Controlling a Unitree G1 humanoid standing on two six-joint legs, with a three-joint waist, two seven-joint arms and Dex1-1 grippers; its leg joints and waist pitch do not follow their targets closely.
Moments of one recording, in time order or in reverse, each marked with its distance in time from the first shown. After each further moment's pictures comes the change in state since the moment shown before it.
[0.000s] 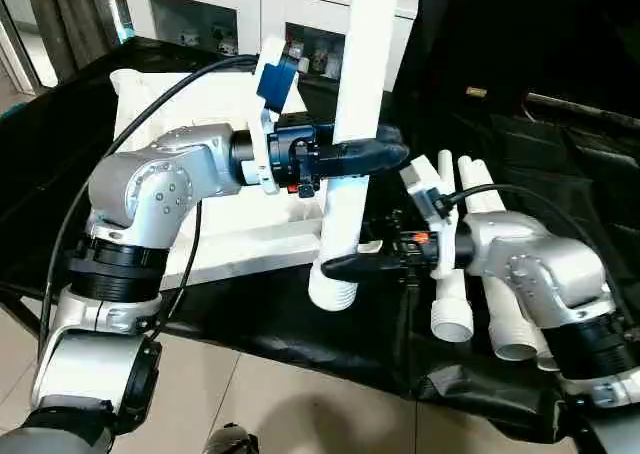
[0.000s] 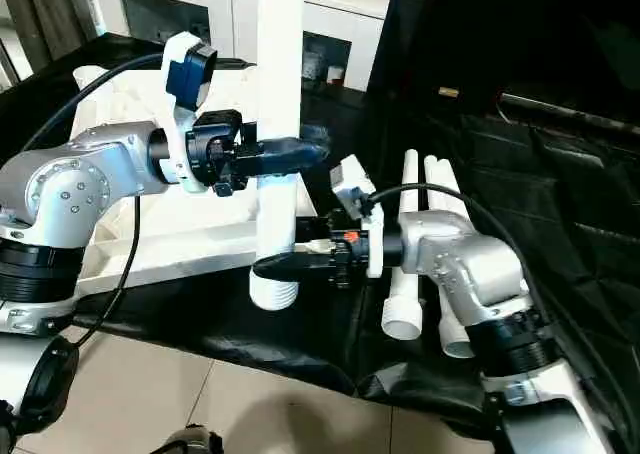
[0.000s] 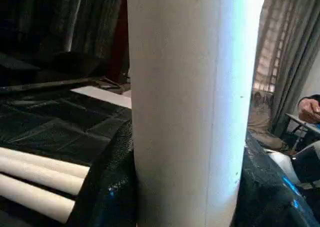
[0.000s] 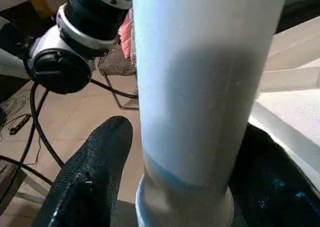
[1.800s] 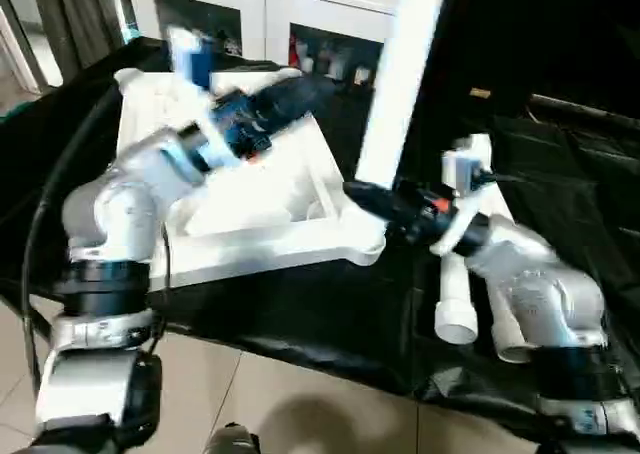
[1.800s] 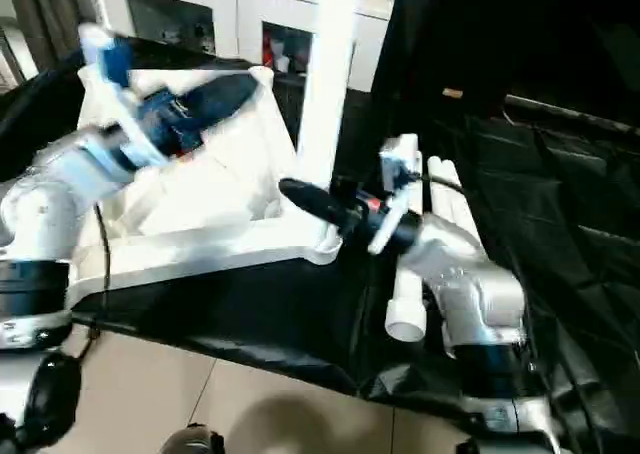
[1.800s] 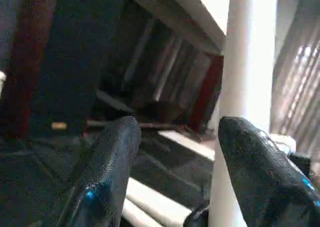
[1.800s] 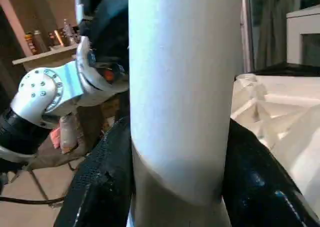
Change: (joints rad) left arm 0.078 -0.062 0.158 0.085 0.073 -0.197 0.231; right arm 0.125 0.172 -0.252 -0.056 0.073 -0.105 -0.311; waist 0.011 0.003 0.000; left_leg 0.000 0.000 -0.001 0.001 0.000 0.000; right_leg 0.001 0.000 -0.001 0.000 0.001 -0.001
